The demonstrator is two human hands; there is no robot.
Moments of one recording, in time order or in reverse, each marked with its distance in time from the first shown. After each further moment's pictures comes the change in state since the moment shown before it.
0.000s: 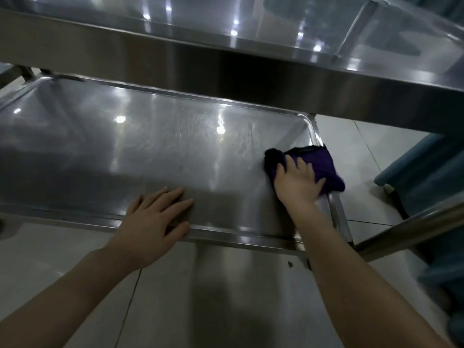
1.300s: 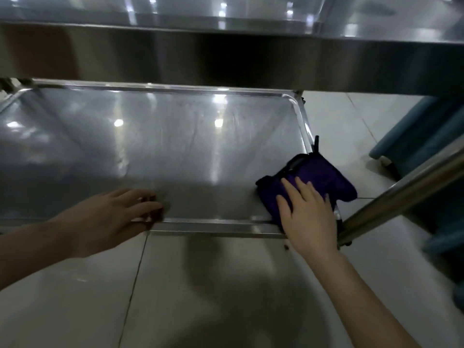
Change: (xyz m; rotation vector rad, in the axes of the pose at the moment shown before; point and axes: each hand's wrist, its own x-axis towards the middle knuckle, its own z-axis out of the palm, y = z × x) left_hand 0.004 -0.036 -0.046 0.255 -0.158 0.390; right_hand -0.111 0.066 -0.017 0.068 -0.011 -0.129
